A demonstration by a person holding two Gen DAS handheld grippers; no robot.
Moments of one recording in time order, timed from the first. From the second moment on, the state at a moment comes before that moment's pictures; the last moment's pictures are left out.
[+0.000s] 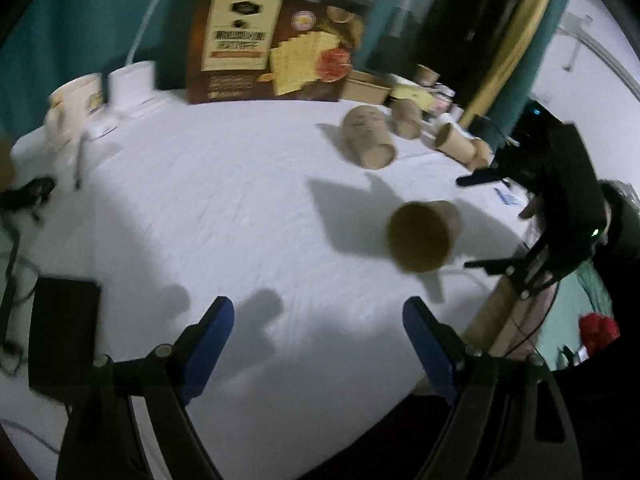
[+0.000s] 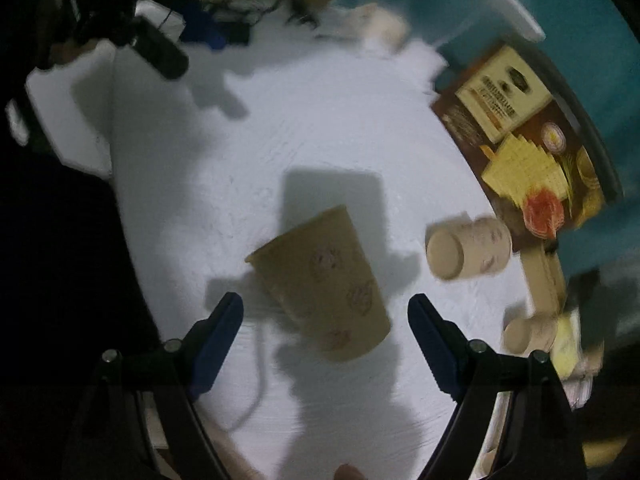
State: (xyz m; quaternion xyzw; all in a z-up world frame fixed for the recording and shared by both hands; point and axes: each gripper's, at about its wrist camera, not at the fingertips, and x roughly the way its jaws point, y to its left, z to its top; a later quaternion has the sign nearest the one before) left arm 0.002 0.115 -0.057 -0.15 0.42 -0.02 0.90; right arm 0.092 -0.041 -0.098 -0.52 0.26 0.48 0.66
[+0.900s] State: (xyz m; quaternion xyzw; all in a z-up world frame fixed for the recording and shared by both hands) left arm -0.027 0.143 -0.074 -0.22 0.35 -0.04 0.91; right arm 0.088 0.038 -0.138 -0.68 0.33 0.46 0.47
